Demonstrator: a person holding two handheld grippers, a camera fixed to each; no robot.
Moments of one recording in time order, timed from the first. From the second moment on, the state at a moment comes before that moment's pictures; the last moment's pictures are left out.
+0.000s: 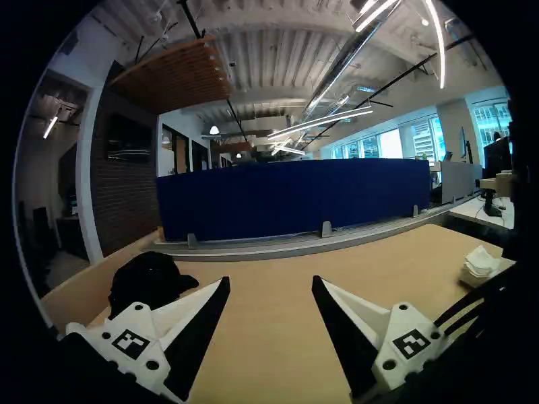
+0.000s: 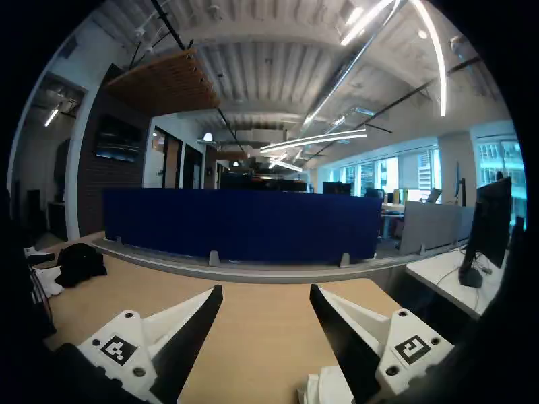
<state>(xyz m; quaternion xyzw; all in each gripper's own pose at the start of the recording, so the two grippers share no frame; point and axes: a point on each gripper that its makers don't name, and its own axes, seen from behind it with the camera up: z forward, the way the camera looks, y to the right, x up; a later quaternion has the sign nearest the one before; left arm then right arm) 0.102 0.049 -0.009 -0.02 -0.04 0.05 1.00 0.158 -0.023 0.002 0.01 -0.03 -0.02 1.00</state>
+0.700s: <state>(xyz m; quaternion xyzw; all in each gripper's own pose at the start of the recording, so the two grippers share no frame) 0.058 0.029 -0.011 -0.01 -0.02 0.04 1.00 0.157 -0.040 0.008 0.01 -0.02 -0.01 1.00</state>
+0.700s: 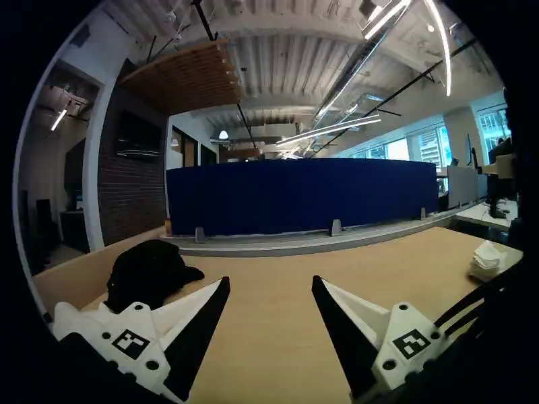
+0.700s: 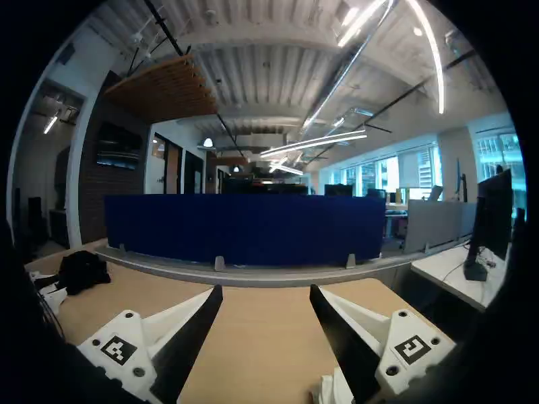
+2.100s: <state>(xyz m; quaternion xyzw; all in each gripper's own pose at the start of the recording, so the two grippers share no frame) 0.004 0.012 -0.009 0.00 0.00 0.01 1.00 0.127 -0.038 0.008 0.00 -0.02 -0.03 1.00</state>
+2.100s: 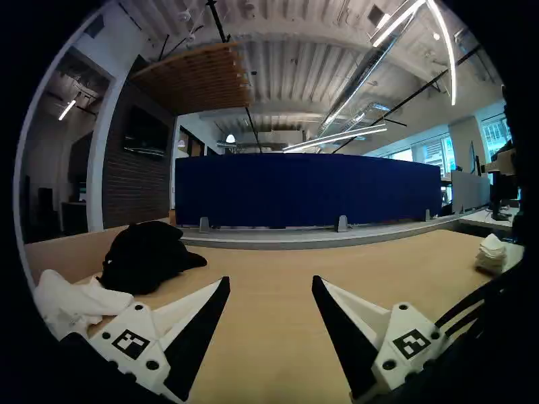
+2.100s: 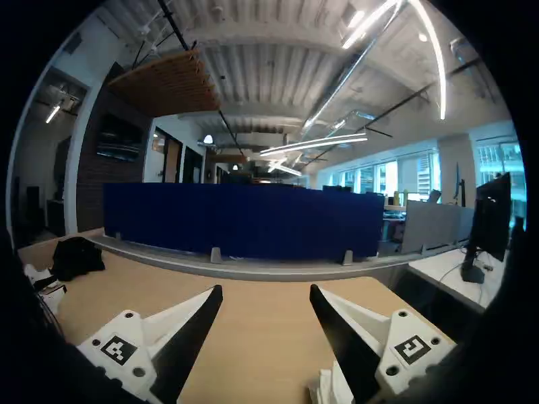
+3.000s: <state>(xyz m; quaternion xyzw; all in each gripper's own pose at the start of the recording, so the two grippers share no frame) 0.004 0.008 -0.007 0.00 0.00 0.02 1.00 0.126 -0.005 0.005 -0.01 0.01 -0.03 1.00</state>
